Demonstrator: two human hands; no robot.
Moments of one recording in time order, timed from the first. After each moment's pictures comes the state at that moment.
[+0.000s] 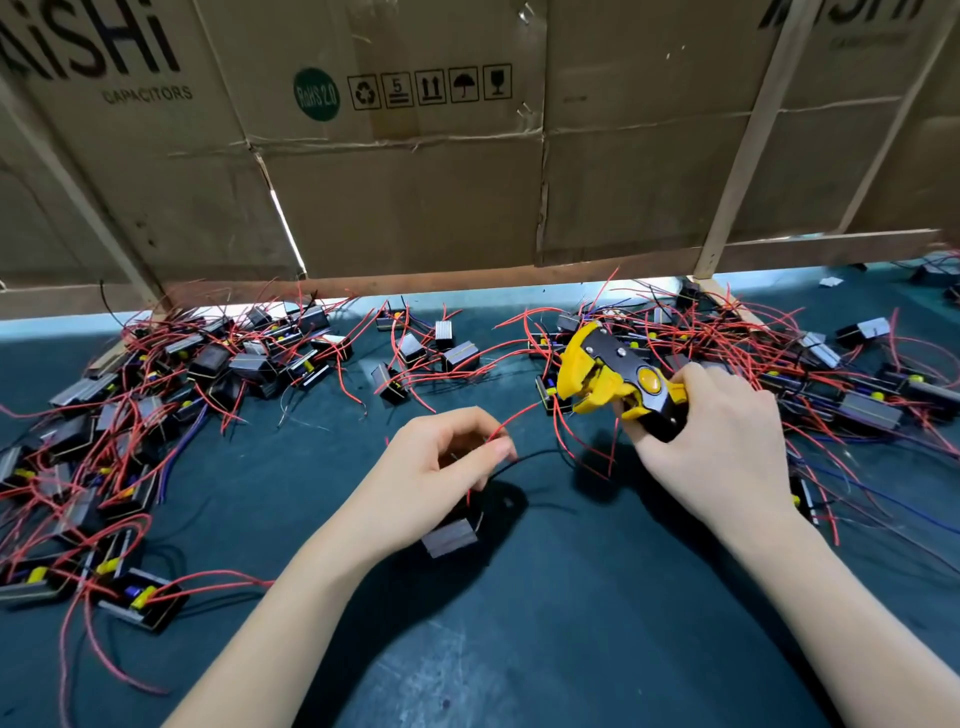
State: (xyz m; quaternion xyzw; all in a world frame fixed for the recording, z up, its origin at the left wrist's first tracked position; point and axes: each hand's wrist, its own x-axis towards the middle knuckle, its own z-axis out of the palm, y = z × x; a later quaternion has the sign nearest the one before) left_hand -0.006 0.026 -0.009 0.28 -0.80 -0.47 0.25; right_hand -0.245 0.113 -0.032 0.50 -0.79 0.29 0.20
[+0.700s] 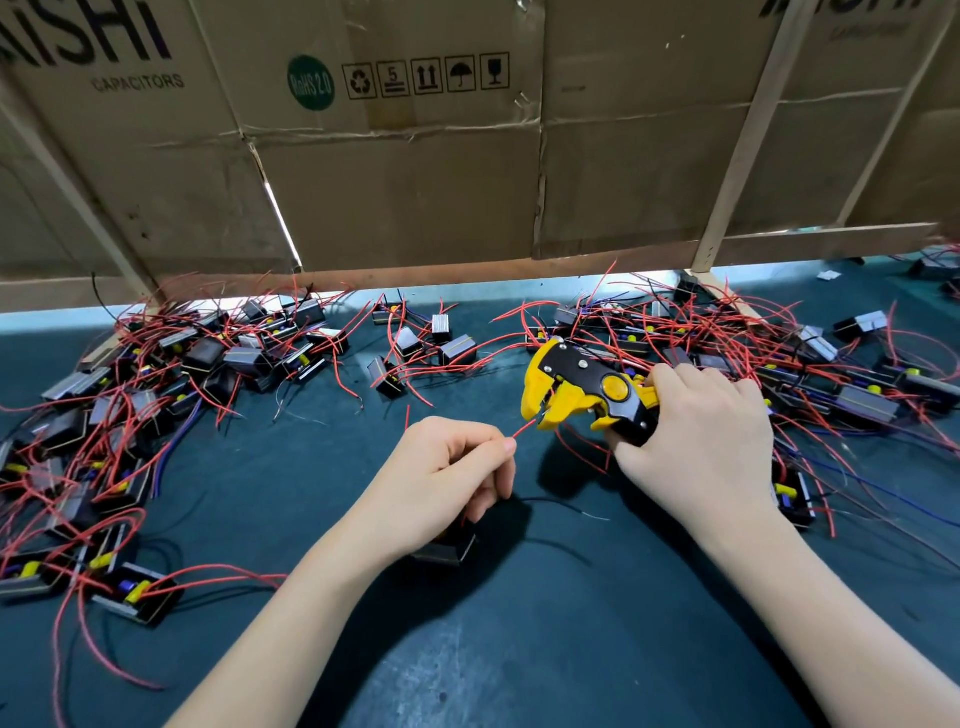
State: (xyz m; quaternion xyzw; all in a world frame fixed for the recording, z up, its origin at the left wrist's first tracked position) left_hand -0.010 0.035 -0.011 0.29 -0.81 -0.46 0.23; right_hand -0.230 0.111 -0.035 0.52 -0.77 0.23 0.27
